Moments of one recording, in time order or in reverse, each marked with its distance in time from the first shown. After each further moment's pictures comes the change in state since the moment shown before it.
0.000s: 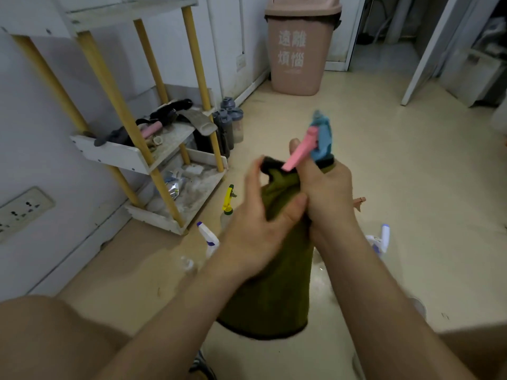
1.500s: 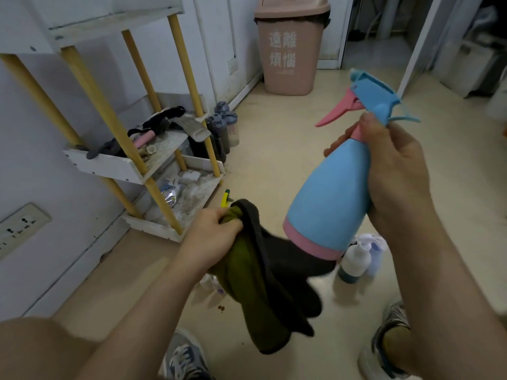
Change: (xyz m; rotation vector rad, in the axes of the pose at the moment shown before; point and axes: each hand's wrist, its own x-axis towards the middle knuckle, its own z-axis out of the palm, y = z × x) left_hand 0.008 -0.019 -0.034 0.264 0.007 -0.428; right_hand 0.016 -0.043 -0.057 -0.138 0.034 -0.276
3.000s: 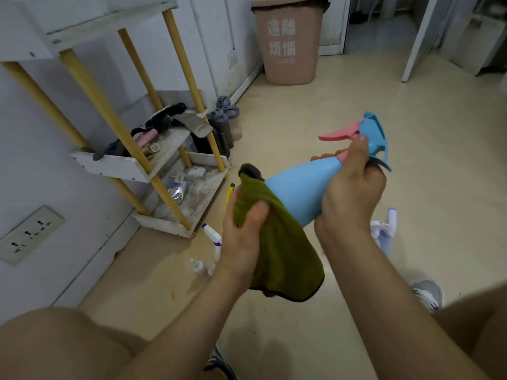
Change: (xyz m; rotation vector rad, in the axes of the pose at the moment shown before) left_hand -0.011 -0.008 0.057 -0.836 0.048 0.217; right_hand -0.019 0.048 0.047 0.208 0.501 0.138
